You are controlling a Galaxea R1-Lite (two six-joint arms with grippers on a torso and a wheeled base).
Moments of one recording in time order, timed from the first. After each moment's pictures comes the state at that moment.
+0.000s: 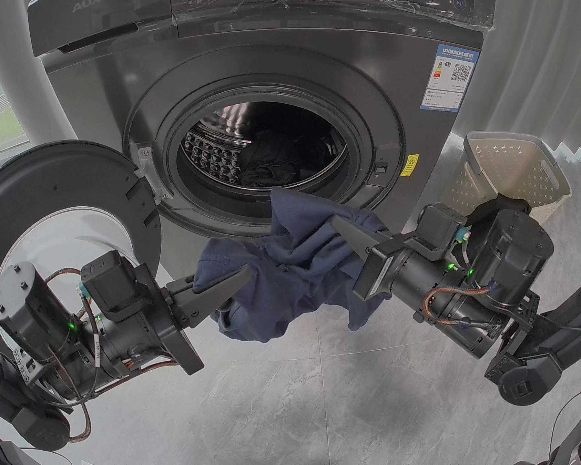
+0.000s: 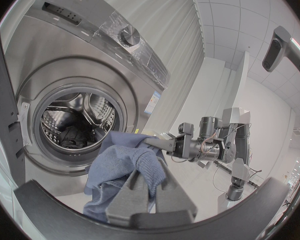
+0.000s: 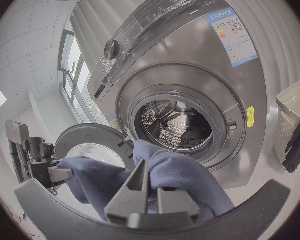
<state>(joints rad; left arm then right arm) -0.61 1.61 -0.27 -1.55 -0.33 -0.17 0.77 1.82 -0.66 -1.33 -0.08 0.22</state>
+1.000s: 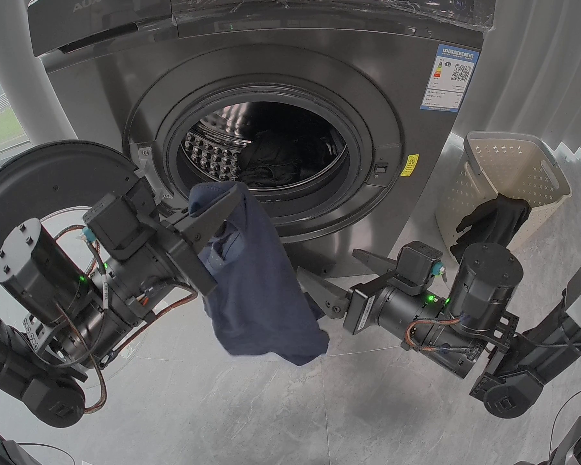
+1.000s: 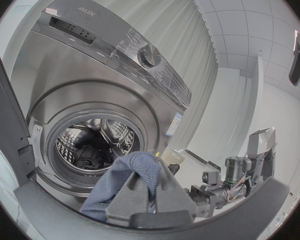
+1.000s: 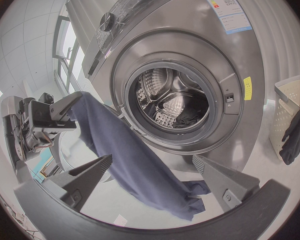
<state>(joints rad) -0.61 1.66 -0.46 -1.55 -0.13 -0.19 0.78 1.90 -0.60 -1.34 -0.09 0.21</state>
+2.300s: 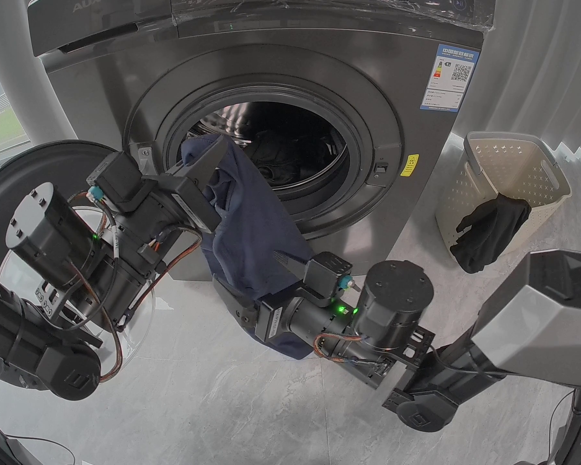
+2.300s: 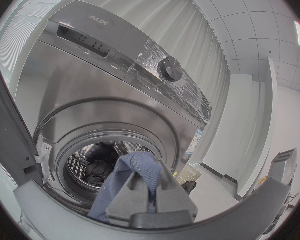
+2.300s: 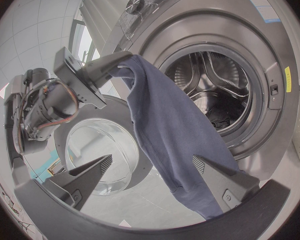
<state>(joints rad) -0.58 1.72 -0.62 -1.55 0.01 -0.20 0.91 2.16 -0.90 -1.40 -0.09 0.17</state>
